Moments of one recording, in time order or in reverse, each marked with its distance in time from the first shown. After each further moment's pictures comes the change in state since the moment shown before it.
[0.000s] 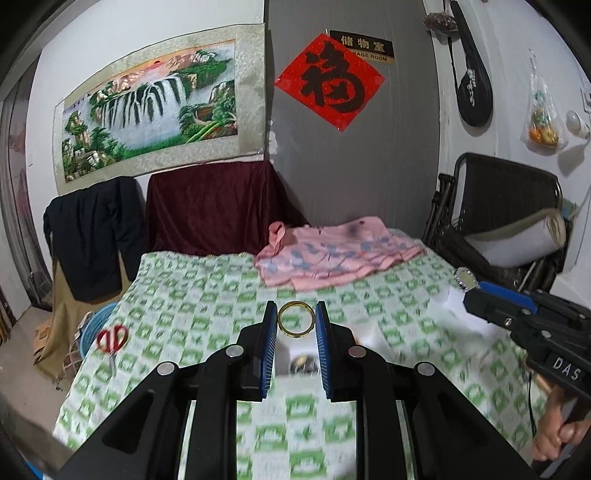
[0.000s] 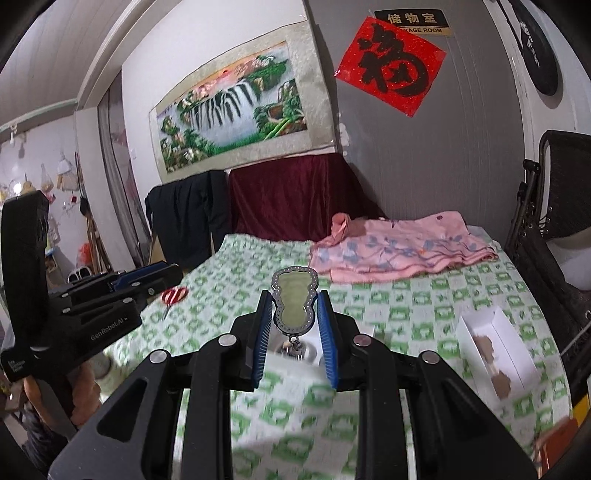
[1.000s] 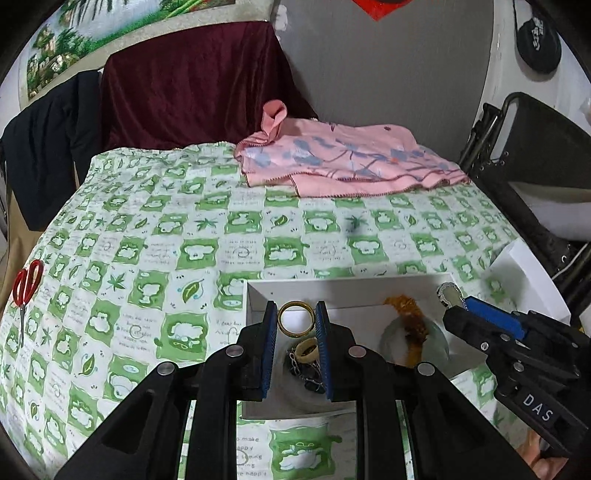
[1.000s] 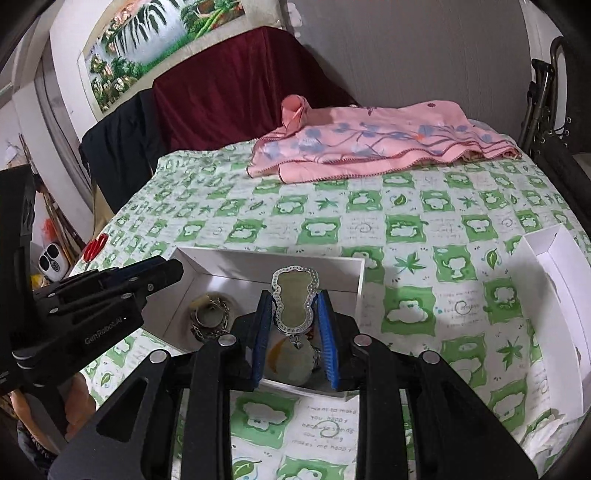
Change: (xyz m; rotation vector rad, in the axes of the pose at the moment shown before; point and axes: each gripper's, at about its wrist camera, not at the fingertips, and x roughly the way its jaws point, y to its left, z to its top) left arm 0.222 0.023 -0.069 -0.091 0.365 -0.044; right arm 0.194 -0.073 -0.073 0.121 0.349 -0.108
